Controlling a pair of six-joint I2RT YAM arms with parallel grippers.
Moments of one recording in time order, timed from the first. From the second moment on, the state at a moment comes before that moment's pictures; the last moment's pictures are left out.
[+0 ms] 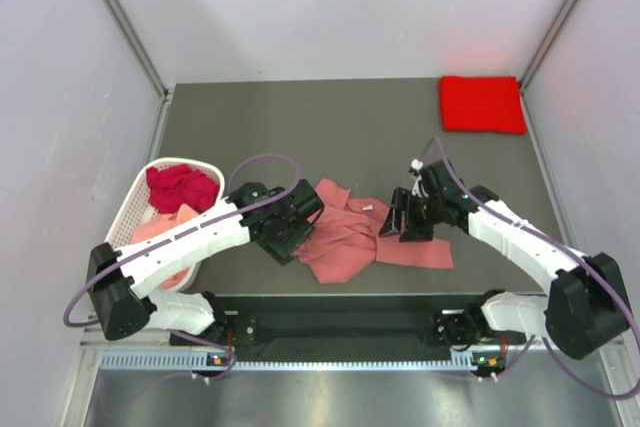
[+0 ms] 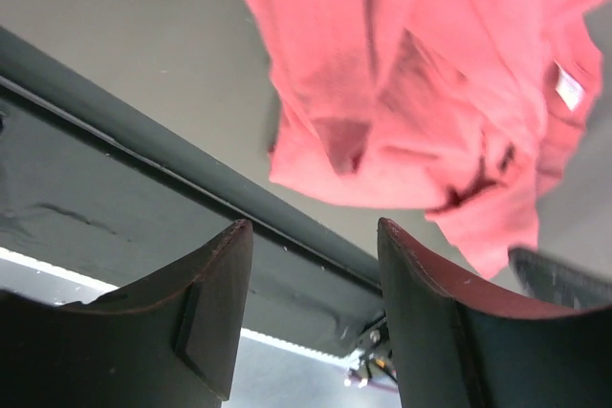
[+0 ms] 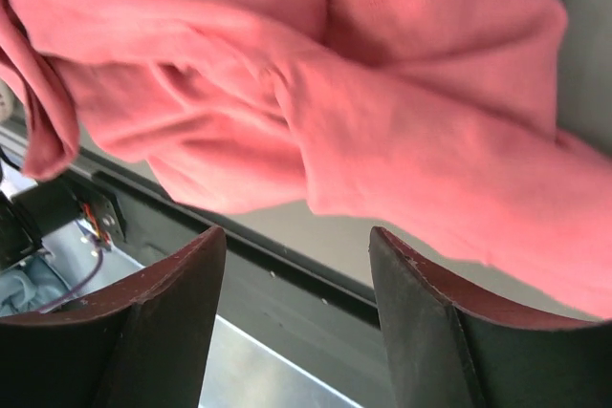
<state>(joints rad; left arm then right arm) -0.96 1.30 1.18 -1.23 -0.25 -1.79 0.47 1.23 0.78 -0.58 -0.36 0.62</state>
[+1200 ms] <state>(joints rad) -0.96 1.49 1.14 -1.14 -0.27 -1.74 0.43 1.14 0.65 -0.59 -0.37 0.63</state>
